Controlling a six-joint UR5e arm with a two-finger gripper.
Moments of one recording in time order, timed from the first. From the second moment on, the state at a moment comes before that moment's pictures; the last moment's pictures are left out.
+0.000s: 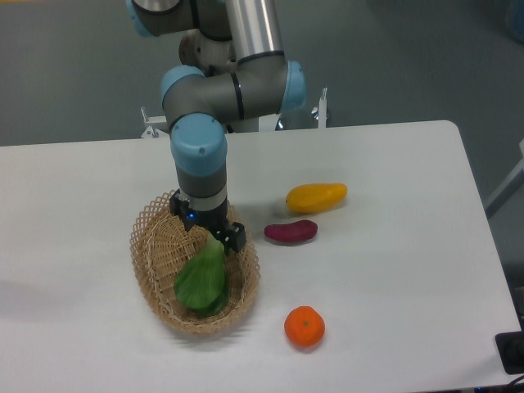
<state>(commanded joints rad) 2.20 -1.89 -1.87 -0.92 1.52 0.75</state>
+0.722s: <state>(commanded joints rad) 2.20 -1.95 -1.90 -0.84 1.58 0.76</state>
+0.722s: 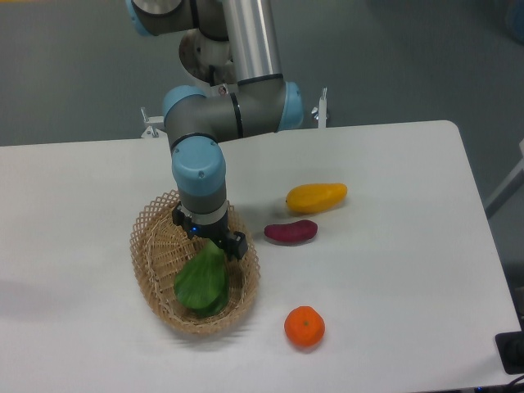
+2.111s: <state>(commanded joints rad) 2.46 -1.81 -1.71 -0.97 1.41 1.00</state>
